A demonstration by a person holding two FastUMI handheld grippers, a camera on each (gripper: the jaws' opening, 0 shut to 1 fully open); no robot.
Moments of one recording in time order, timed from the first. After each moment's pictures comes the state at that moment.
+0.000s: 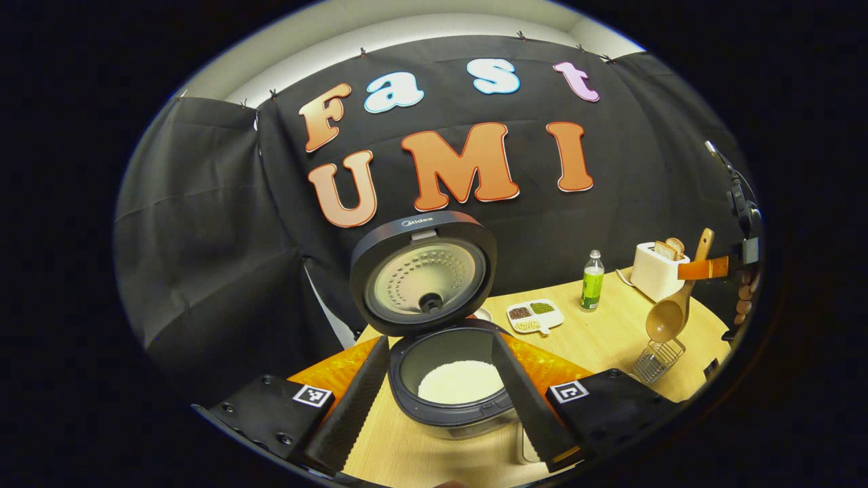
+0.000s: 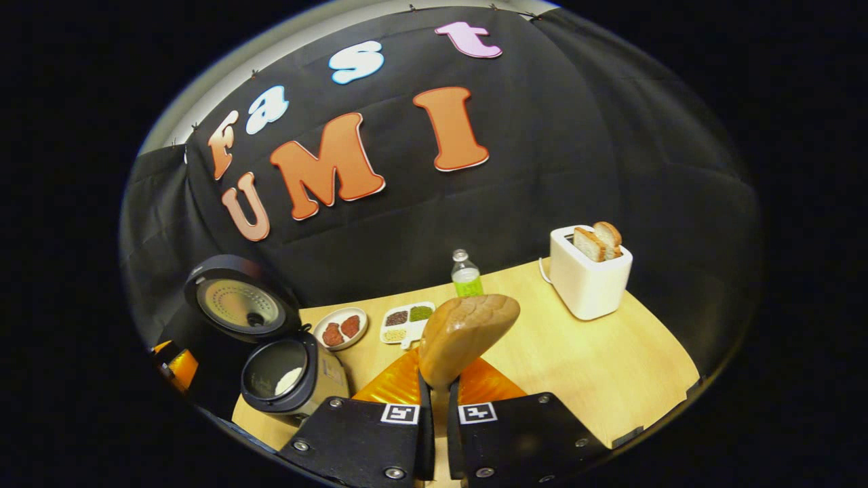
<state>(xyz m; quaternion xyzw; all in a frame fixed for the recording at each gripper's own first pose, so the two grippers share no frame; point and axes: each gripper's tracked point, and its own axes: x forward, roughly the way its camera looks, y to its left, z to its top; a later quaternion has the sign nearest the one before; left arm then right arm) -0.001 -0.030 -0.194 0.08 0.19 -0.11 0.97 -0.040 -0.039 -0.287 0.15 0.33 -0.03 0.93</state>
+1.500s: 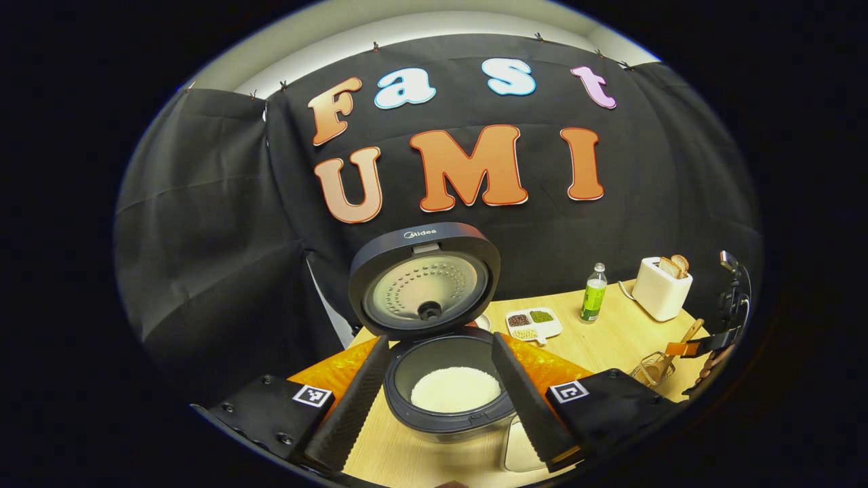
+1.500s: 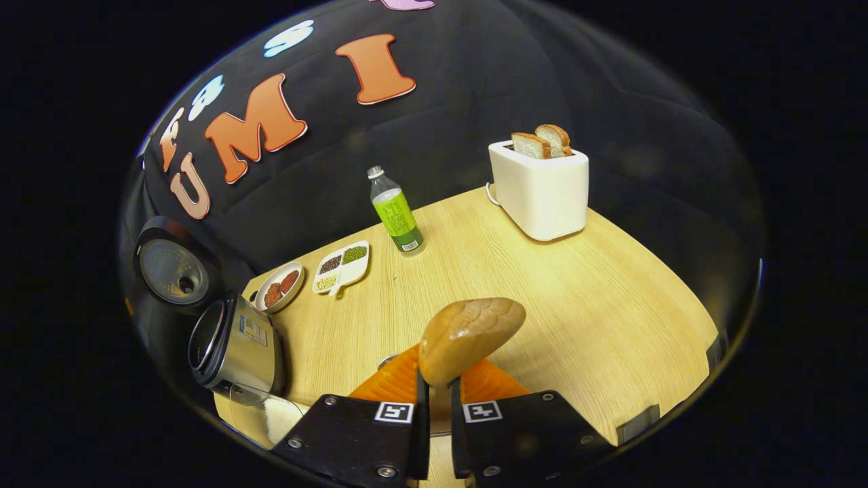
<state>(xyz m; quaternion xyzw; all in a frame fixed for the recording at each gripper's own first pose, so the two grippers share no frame) 0.015 -0.036 -0.177 0.06 0.20 -0.09 0.97 -0.099 -0.077 -0.419 0.18 0.45 -0.09 0.87</state>
